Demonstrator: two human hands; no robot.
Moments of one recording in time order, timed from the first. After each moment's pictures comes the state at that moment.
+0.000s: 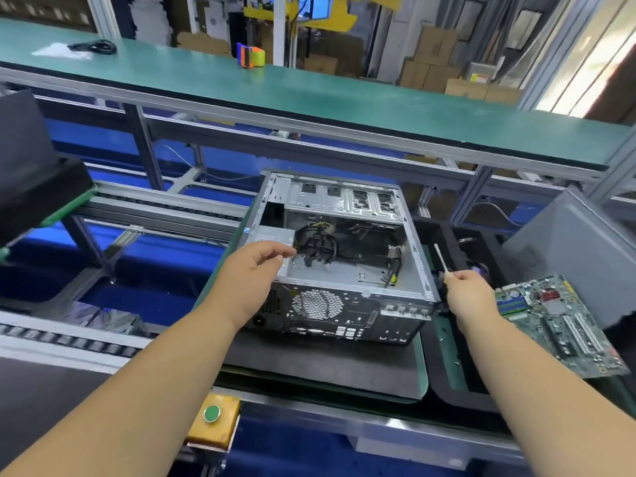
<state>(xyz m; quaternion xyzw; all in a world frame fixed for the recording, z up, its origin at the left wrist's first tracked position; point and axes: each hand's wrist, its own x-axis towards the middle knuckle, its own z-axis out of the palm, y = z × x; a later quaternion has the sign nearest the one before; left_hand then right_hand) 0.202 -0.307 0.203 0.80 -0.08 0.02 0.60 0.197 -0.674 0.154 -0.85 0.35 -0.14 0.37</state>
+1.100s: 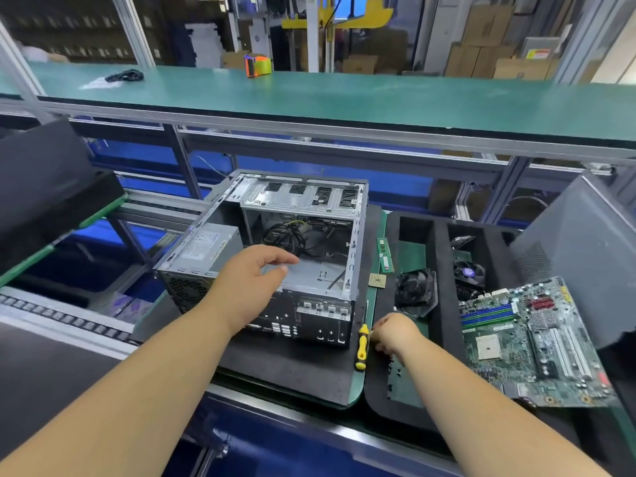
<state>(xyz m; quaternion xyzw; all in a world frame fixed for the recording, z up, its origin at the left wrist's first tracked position) 0.168 -0.464 0.213 0.88 -0.07 0.05 0.47 0.198 -0.729 0.080 -0.86 0.22 0.21 0.41</state>
